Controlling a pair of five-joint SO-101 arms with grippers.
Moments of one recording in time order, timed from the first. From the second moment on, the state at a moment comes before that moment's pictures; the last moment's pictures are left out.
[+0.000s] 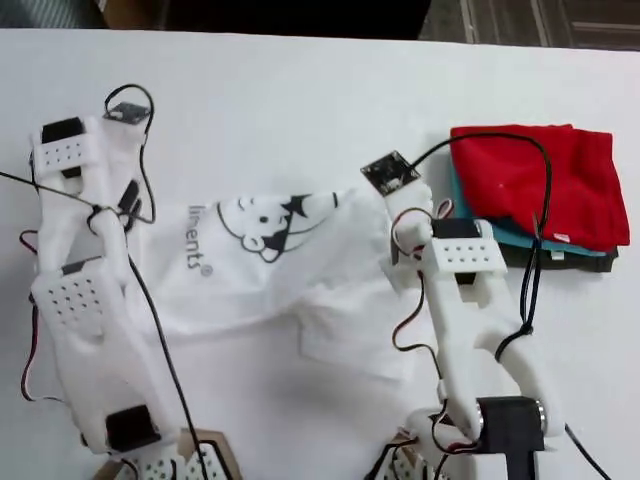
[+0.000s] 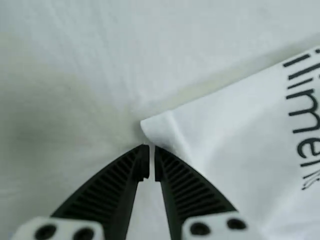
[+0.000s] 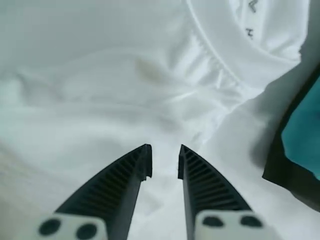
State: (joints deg) left arm -25.1 46.6 -37.7 92.4 -31.7; right arm -7.3 -13.6 40.4 57.9 28.8
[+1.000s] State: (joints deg) left arm -23.6 44.1 -41.7 100.9 -14.0; right arm -7.6 -13.4 40.4 57.9 28.8
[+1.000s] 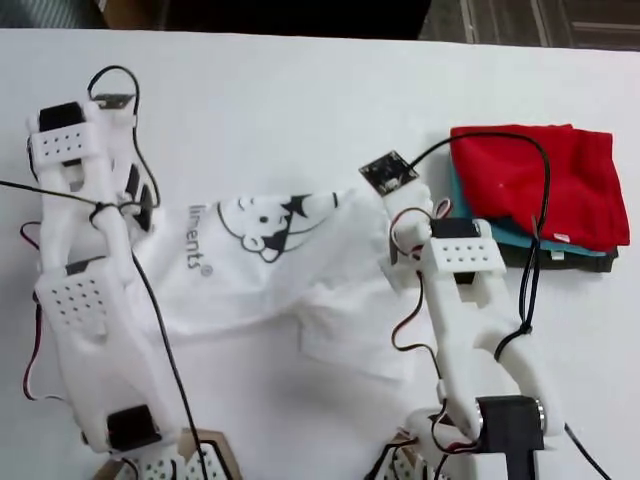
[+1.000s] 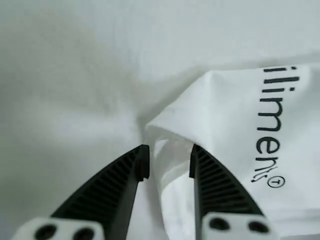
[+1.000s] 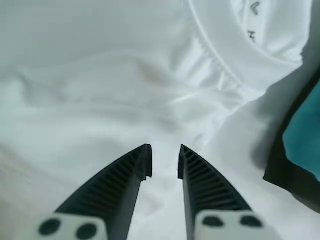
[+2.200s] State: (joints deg) left arm -24.1 42.2 -26.8 88.0 -9.2; right arm -7.6 -13.4 40.4 57.9 28.8
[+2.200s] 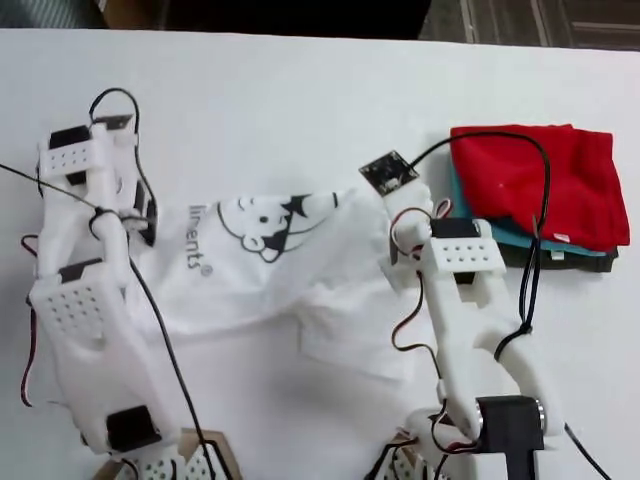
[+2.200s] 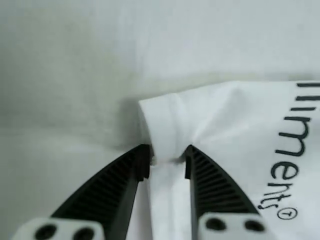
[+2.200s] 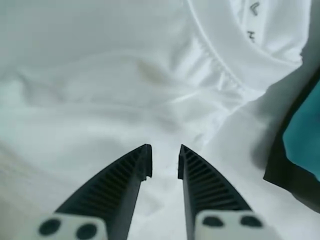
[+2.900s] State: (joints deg) left arm -22.2 47.6 -35.6 89.8 -9.0; right arm -7.6 -13.4 40.4 57.9 28.8
